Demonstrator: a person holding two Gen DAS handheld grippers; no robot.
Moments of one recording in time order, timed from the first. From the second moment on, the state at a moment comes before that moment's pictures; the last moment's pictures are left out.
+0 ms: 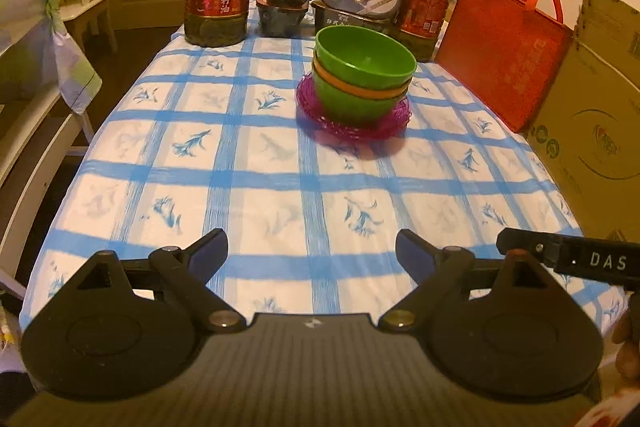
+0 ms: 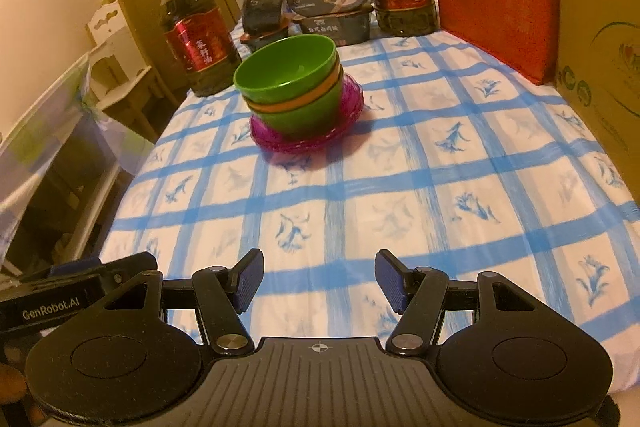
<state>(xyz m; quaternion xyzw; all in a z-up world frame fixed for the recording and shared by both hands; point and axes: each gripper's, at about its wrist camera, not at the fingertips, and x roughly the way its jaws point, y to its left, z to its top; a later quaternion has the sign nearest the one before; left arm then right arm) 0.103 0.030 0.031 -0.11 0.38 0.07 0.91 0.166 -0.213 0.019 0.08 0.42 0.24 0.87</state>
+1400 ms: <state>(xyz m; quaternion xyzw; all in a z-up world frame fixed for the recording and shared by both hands) 0.033 0.000 0.019 -0.11 0.39 0.08 0.91 0.091 -0.219 0.006 0.03 0.40 0.25 0.88</state>
